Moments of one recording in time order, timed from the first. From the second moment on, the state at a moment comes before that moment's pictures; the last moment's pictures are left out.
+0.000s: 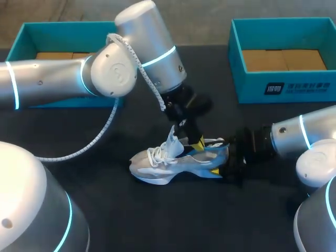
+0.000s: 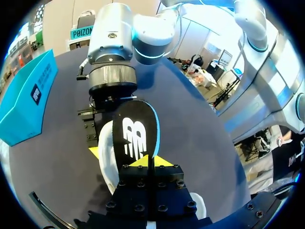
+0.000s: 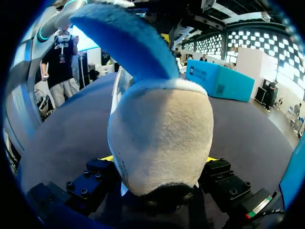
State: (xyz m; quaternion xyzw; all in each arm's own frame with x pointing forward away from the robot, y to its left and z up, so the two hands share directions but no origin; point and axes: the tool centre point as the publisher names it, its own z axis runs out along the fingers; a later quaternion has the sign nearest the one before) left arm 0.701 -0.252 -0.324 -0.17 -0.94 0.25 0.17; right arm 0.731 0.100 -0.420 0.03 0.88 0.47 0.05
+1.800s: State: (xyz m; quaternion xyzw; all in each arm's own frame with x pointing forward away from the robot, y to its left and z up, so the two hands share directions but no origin) left arm 0.686 -0.259 -0.331 -0.11 -0.95 0.22 -0.17; right arm 0.731 0.100 -0.420 0.03 0.88 0.47 0.05
